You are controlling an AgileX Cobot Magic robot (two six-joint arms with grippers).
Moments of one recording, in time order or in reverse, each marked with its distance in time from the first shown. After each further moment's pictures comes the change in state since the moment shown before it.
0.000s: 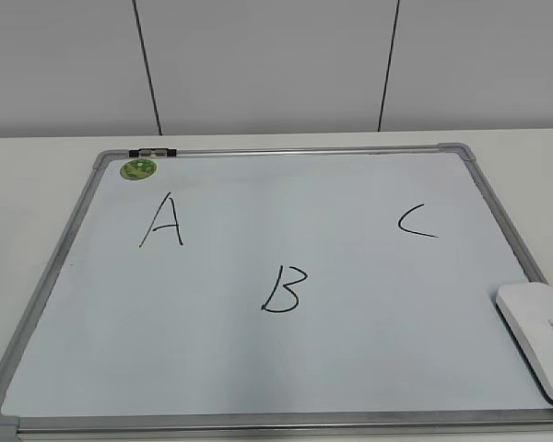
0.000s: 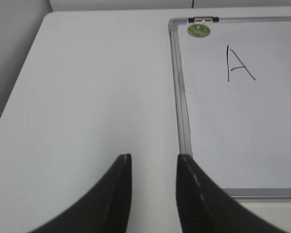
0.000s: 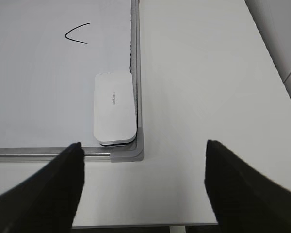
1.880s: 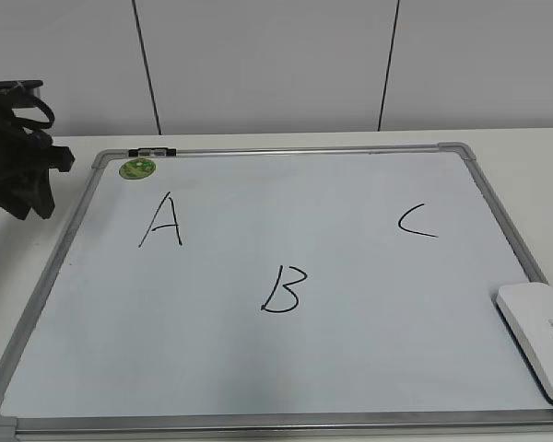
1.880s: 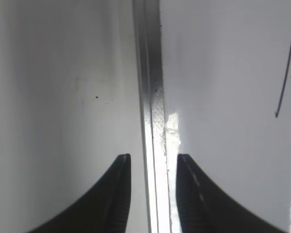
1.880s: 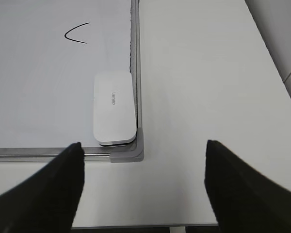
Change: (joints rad) left arm -0.061 1.708 -0.871 -0.094 -0.032 0.012; right arm 0.000 0.000 0.000 0.000 0.000 0.000
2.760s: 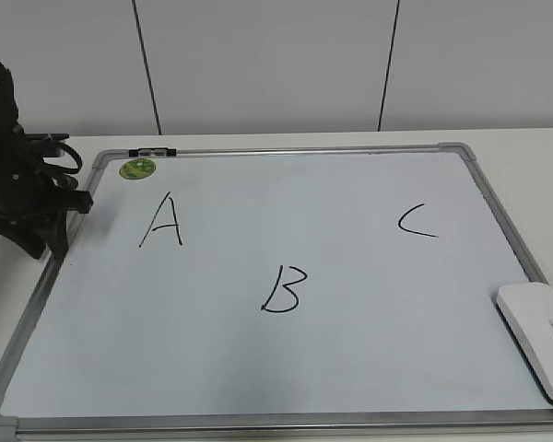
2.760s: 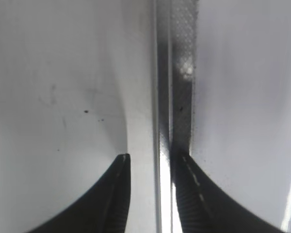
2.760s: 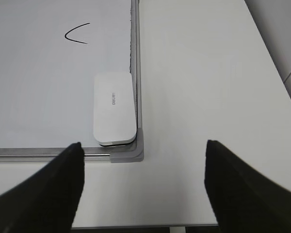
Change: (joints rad) left arm 0.000 0.190 -0.058 0.024 0.018 -0.024; right arm 0.000 0.000 0.000 0.000 0.000 0.000
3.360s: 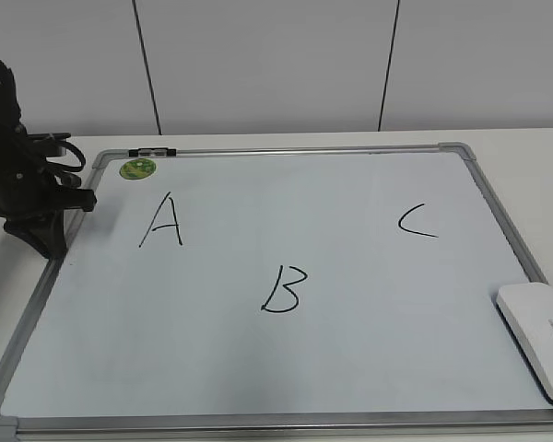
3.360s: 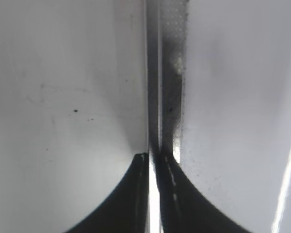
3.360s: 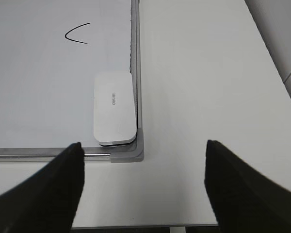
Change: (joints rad) left arm 0.000 0.002 -0.002 -0.013 -0.002 -0.008; right arm 0.000 0.000 0.000 0.000 0.000 0.000
